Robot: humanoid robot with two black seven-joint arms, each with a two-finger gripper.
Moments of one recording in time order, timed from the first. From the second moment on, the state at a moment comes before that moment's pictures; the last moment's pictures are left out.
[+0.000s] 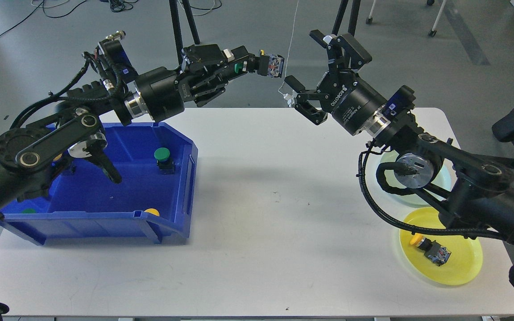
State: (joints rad) left arm -0.94 0.45 -0.50 -1.04 0.79 -0.49 -0.49; right arm 0.86 -0.33 0.47 1.13 -0.18 0.29 0.44
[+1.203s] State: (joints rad) left arm -0.94 0.45 -0.50 -1.04 0.80 -0.49 -0.49; right arm 0.93 -0.29 0.39 1.14 -0.13 0.27 0.36
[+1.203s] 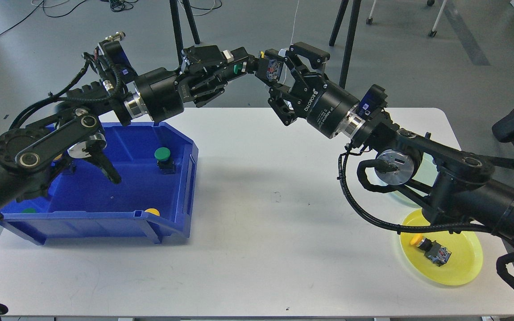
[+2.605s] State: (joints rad) left arm -0.94 0.44 -0.50 -1.04 0.79 -0.49 -0.49; right arm 0.30 -0.41 0.91 0.69 -0.04 0.19 0.32
